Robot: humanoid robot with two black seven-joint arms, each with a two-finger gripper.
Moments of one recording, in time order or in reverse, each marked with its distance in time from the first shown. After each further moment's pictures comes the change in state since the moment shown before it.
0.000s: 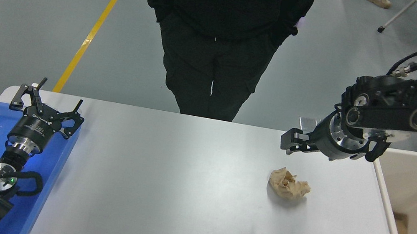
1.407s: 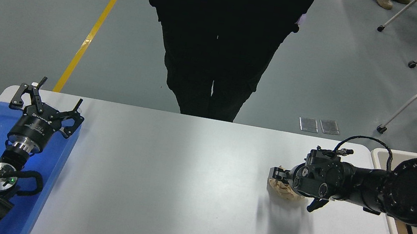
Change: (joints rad) left arm -0.001 0.000 0.000 0.000 -0.001 0.000 -0.002; right arm -0.622 0.198 0.021 -0.643 -0.009 -0.160 0.000
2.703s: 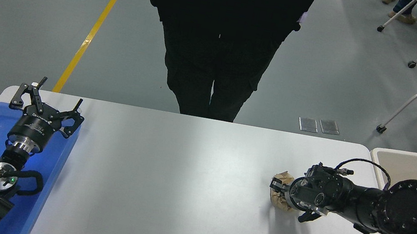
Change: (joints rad) left arm 0.000 0.000 0.000 0.000 0.000 0.000 0.000; right arm -0.100 0.001 0.105 -0.067 0.114 -0.002 -0.011
